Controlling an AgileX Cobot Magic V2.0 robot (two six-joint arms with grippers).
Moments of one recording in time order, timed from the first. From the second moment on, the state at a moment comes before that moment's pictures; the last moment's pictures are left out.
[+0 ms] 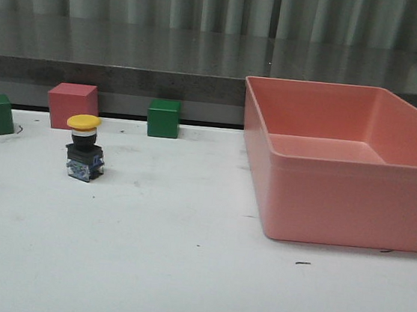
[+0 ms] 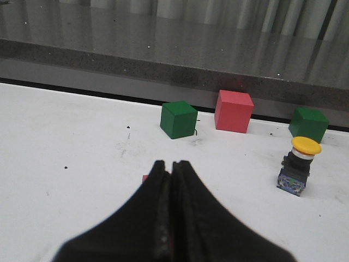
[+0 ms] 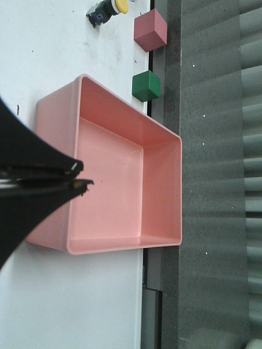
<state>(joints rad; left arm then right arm) 0.09 -0.01 0.00 -0.08 0.19 -0.04 0.22 0.16 -0.41 -0.05 0.49 0.17</state>
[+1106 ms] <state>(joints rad) 0.09 -0.01 0.00 -0.08 0.18 -0.04 0.22 0.16 -0.40 -0.05 0.47 0.17</state>
